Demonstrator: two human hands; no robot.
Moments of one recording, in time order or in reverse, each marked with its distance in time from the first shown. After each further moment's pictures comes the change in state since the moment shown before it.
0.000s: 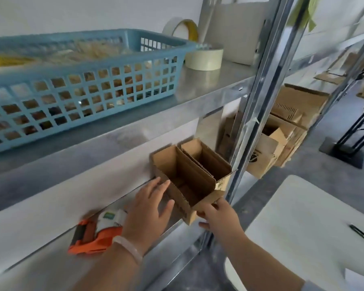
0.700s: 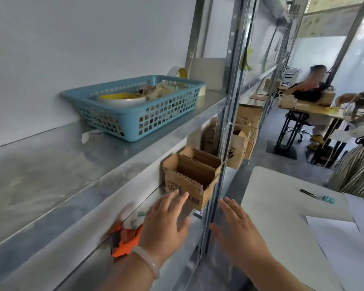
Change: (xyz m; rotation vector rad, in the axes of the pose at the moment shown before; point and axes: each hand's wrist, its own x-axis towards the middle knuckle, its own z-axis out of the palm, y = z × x) left_hand -0.085 -0.045 -0.083 0.056 -0.014 0.476; right_hand -0.191 0.033 0.061 -0.802 0.362 -0.348
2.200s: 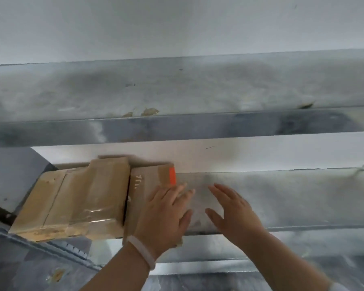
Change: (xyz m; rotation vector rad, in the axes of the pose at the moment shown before) left_hand -0.797 -0.113 -0.413 0.524 0.145 -0.690; right_hand -0.568 -0.467 0.315 -0.047 -0.517 -1.037
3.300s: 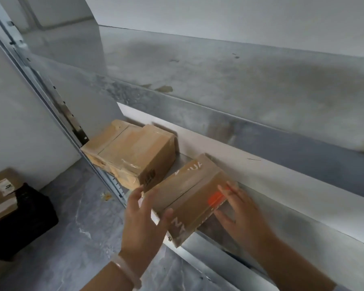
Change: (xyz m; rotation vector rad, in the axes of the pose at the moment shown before) left_hand -0.049 0.063 0.018 -0.177 0.330 -1.152; right_hand 0.074 0.049 0.002 0.033 -0.229 -0.489
